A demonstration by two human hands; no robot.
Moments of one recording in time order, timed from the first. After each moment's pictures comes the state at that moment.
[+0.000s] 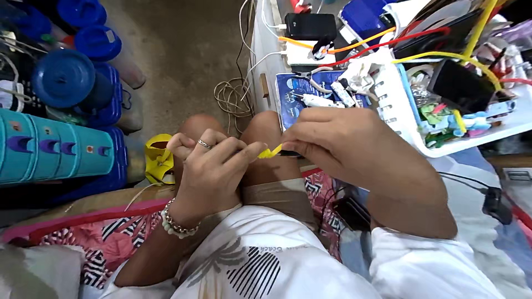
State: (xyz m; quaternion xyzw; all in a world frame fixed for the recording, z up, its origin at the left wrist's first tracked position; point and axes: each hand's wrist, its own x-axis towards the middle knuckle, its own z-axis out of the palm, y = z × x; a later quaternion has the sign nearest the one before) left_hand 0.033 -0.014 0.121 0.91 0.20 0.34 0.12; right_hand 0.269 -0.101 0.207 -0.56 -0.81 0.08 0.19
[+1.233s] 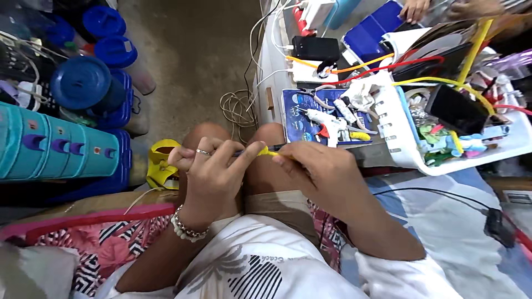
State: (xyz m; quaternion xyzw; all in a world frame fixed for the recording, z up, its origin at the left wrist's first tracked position) left_hand 0.035 -0.016 0.113 0.89 0.27 0.37 0.06; right_hand 0.231 -0.113 0.166 -0.63 -0.72 0.03 0.29
